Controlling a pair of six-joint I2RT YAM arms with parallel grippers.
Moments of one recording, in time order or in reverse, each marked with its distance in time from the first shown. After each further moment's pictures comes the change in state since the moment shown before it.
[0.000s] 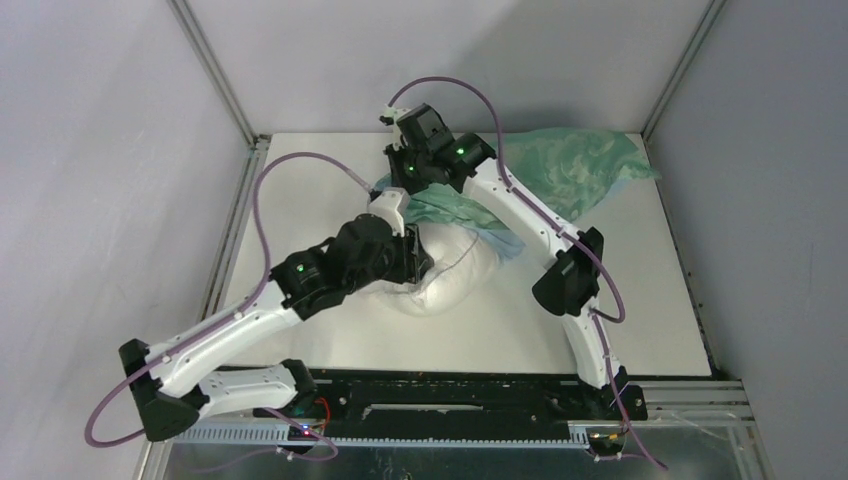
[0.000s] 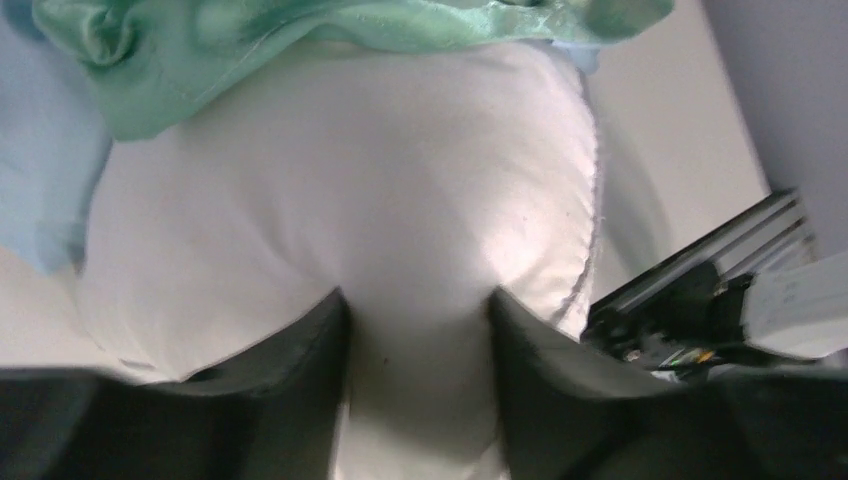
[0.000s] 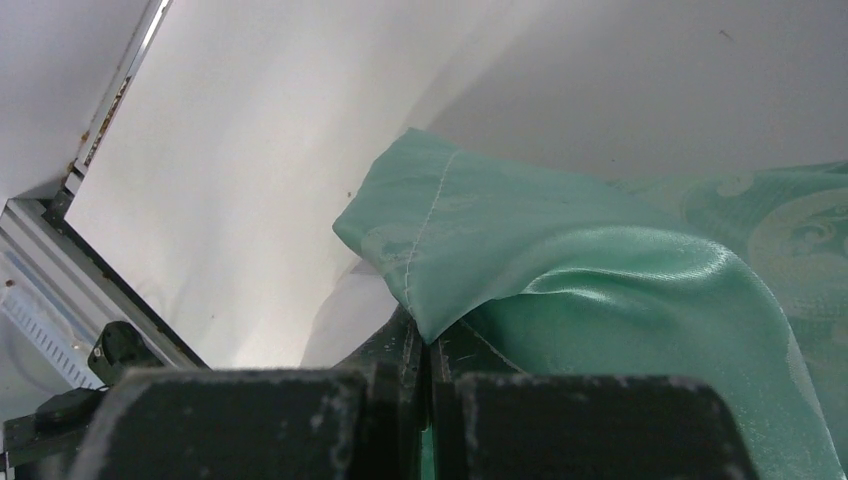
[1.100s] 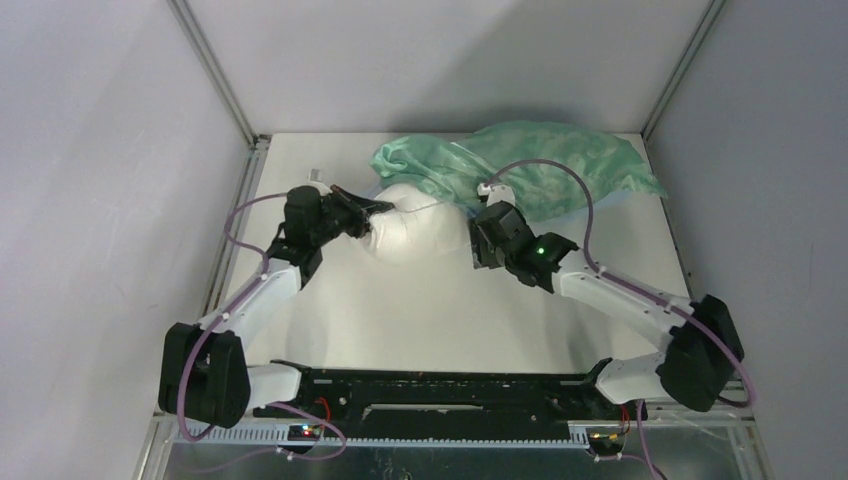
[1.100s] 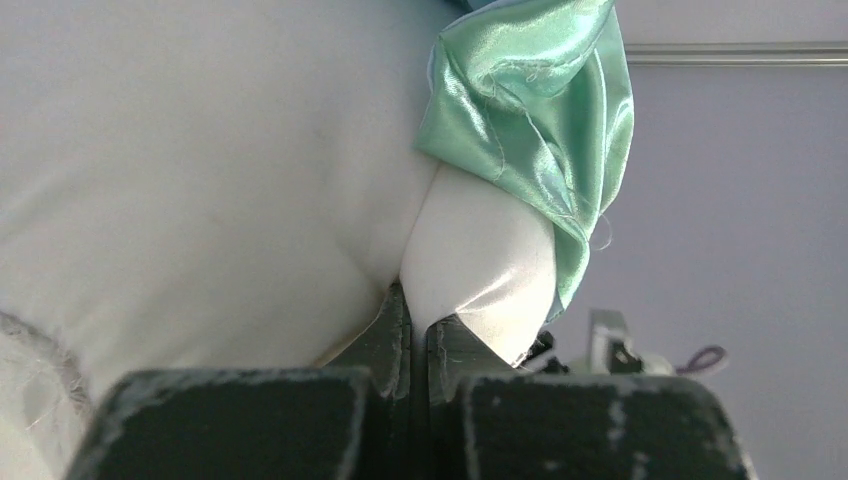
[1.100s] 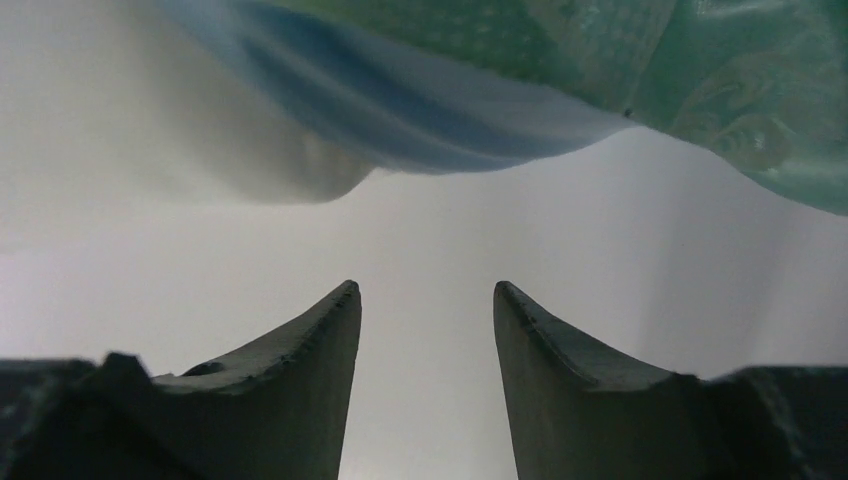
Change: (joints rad) left arm 0.740 0.187 -0.356 0.784 0.651 -0.680; right arm 0.014 -0.844 -1.307 0.412 0.457 0.114
